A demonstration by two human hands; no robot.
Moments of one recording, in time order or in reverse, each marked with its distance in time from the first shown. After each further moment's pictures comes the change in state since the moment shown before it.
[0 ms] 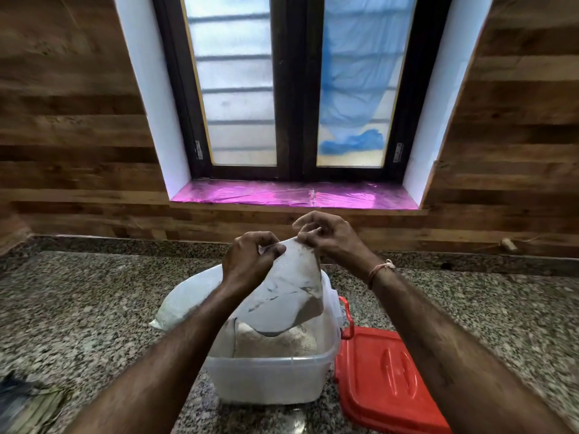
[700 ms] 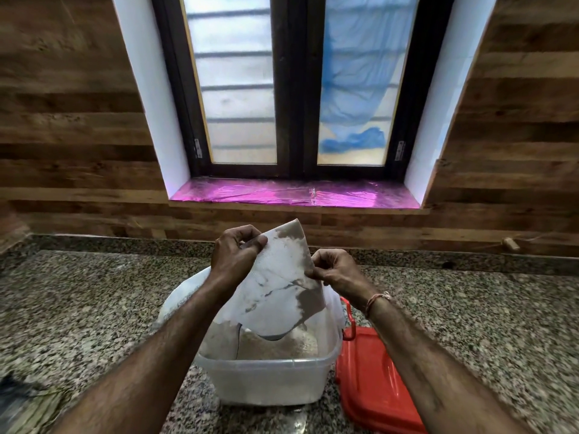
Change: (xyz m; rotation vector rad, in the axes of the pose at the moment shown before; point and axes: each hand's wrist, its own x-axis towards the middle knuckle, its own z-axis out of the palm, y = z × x) left_hand 0.012 -0.023 -0.012 -0.324 -0.007 -0.143; right_hand -0.033 0.050 0.024 0.195 0.009 0.225
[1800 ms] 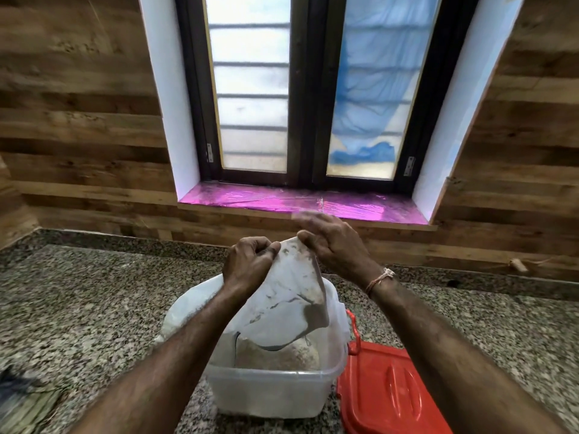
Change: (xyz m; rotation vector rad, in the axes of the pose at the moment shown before) left_hand 0.003 -0.005 0.011 0.209 0.085 0.013; right_hand 0.028 -0.083 0.005 -0.728 0.100 -0.514
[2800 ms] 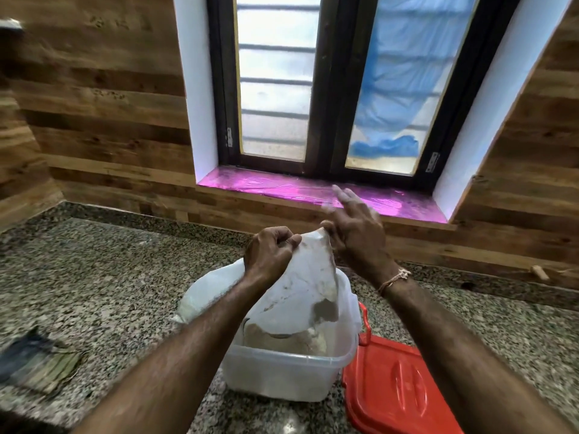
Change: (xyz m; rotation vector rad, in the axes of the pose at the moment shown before) left_hand -0.009 0.001 0.009 0.013 0.011 0.007; right_hand -0.007 0.006 0.009 -0.360 0.126 0.026
